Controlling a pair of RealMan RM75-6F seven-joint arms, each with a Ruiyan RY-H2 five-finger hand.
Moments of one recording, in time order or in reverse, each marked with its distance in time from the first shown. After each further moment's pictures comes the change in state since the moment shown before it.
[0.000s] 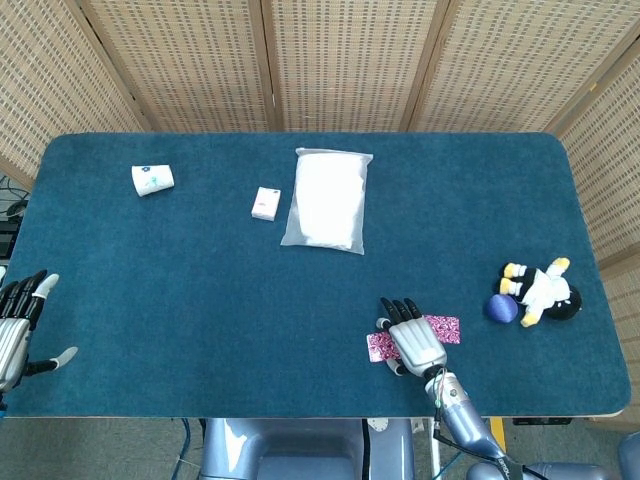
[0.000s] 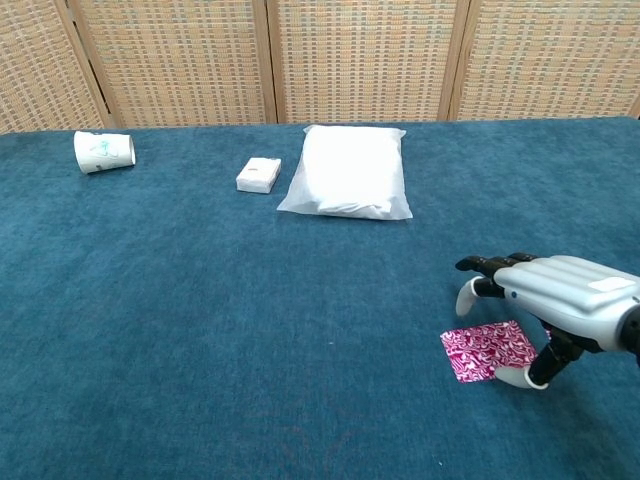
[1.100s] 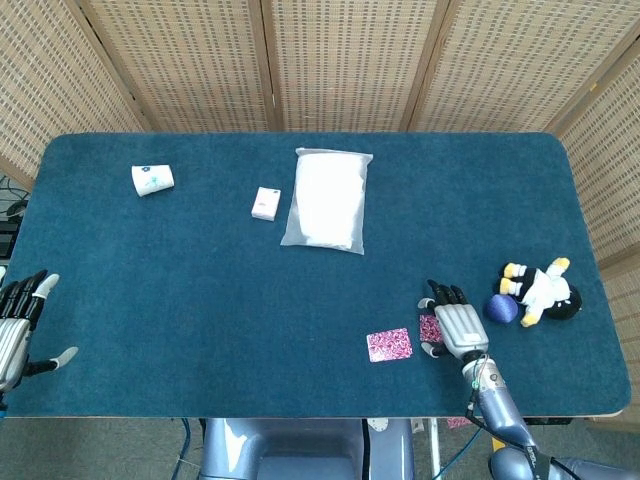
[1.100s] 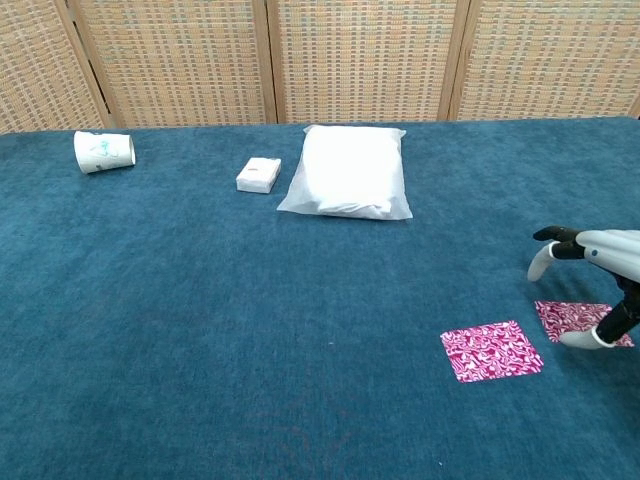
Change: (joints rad) left arm 0.001 -0.002 0.000 0.000 0.001 0.003 0.004; right arm -0.056 0.099 0.055 0.084 0.029 -0.032 0.242
